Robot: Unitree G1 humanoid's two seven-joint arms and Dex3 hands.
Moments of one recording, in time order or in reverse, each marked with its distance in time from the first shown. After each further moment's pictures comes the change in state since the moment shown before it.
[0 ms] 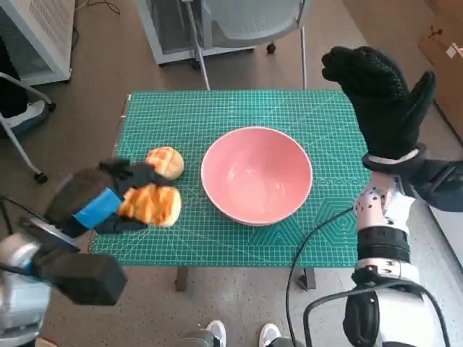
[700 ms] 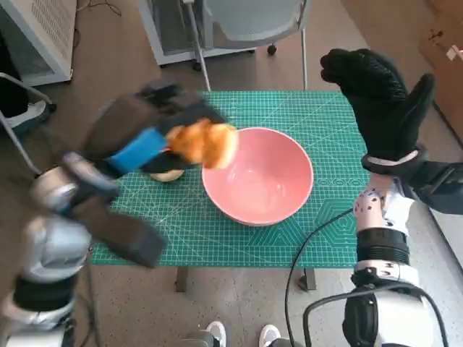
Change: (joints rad) left arm -0.491 -0.207 -0.274 0.317 0.098 -0.124 0.106; right arm 0.023 0.010 0.020 -0.046 0.000 0.000 0.002
